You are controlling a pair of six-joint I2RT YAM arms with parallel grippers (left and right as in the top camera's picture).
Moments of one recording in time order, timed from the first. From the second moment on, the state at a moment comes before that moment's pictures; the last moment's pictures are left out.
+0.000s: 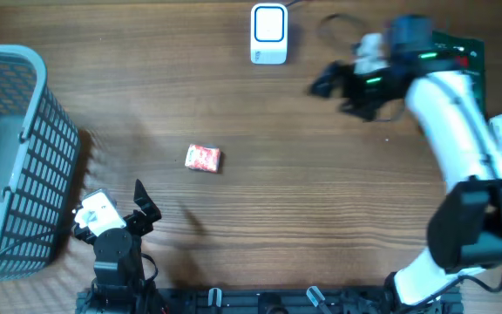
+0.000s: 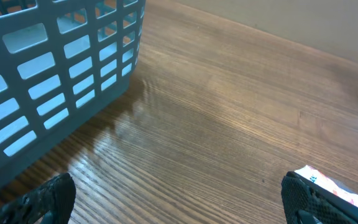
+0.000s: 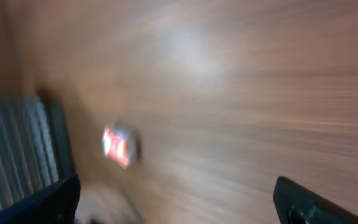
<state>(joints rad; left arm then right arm) -0.09 0.02 0.16 -0.57 -0.42 -0.36 0.12 1.81 1.49 -0.90 -0.62 0.32</state>
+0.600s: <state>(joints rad) -0.09 0.02 0.16 -0.56 -0.42 -0.36 0.66 2.09 1.39 -0.41 -0.55 0.72</state>
